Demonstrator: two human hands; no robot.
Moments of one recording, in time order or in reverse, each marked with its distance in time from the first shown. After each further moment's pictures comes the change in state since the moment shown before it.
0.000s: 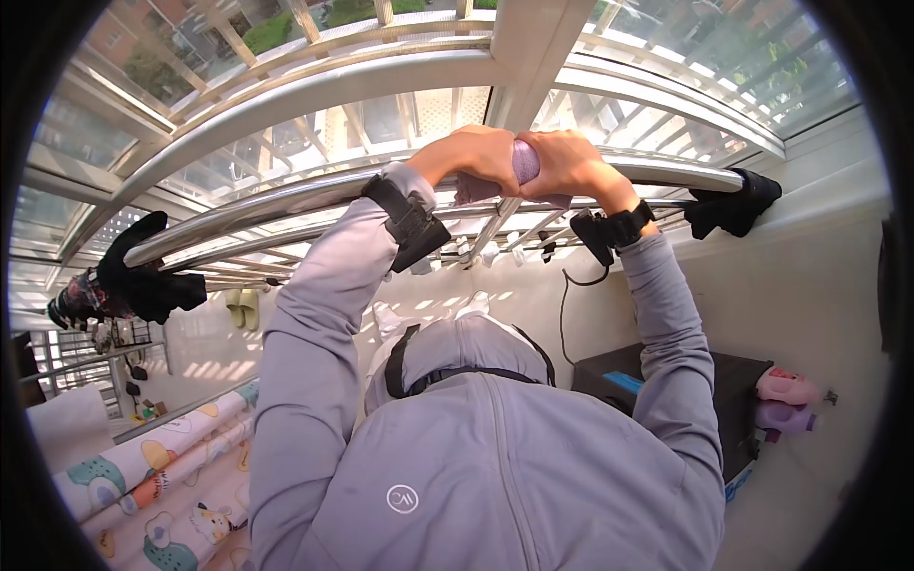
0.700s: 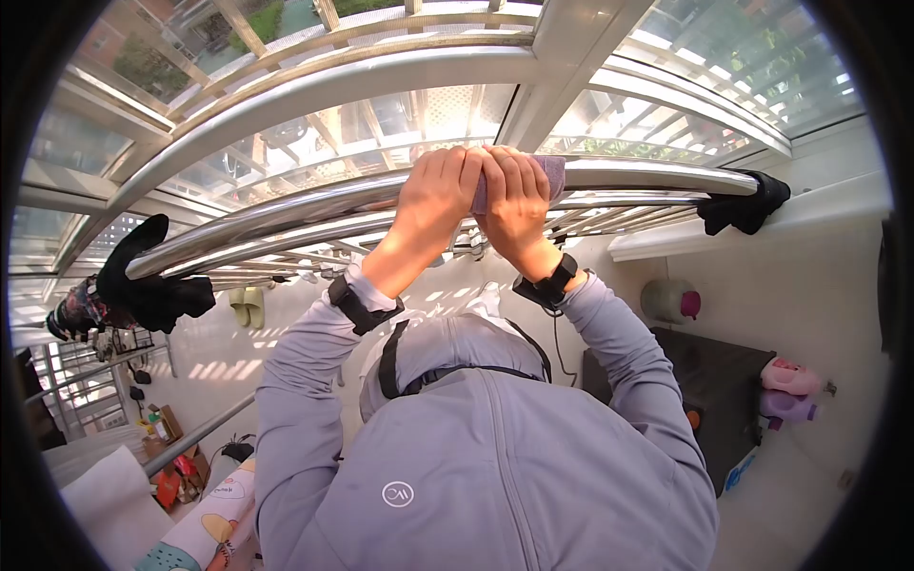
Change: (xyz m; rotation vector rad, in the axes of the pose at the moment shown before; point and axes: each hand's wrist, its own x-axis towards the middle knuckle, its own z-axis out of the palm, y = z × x) left_hand -0.103 -0.062 0.061 0.519 0.980 0.184; right_hand 0.035 -0.119 0.099 -0.165 0.964 -0.019
